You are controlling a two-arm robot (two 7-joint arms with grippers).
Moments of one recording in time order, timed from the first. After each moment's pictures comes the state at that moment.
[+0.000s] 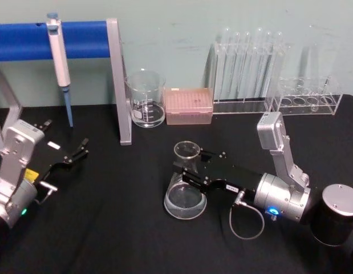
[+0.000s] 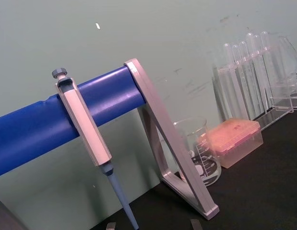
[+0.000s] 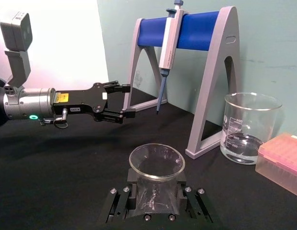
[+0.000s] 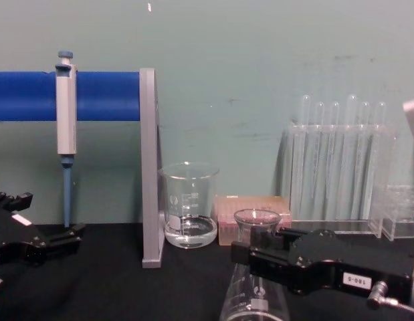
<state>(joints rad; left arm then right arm) -0.20 0.60 0.45 -1.41 -0.25 -0.12 0.03 0.34 0.40 -0.54 -1.29 0.50 -0.09 0.66</state>
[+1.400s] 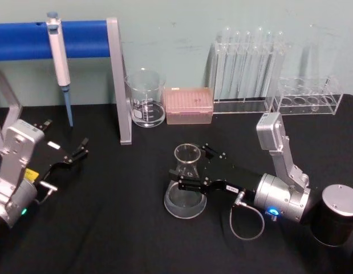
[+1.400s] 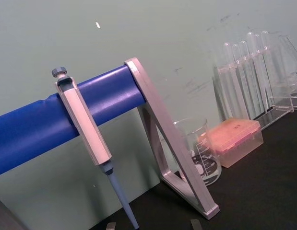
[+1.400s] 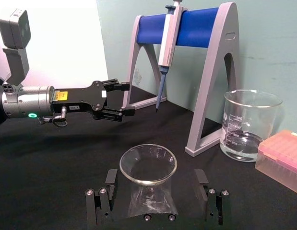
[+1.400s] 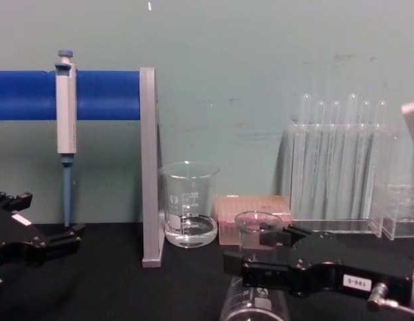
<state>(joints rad) -0.20 0.60 0.45 -1.41 -0.25 -0.12 0.03 0.34 0.40 -0.54 -1.29 0.50 -0.08 0.66</state>
